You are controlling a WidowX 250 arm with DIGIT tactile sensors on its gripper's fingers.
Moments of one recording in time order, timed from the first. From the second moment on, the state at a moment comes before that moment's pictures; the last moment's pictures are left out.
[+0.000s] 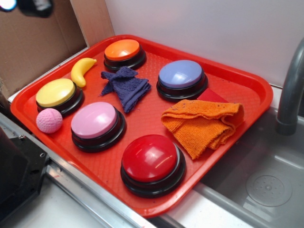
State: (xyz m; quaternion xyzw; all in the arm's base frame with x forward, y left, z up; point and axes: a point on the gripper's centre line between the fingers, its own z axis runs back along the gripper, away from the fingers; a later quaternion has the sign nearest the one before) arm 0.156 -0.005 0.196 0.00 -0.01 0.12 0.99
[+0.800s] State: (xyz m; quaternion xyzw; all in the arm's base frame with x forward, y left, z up) arm 0.227 0.002 0.059 0.01 -0.06 0.26 0.96
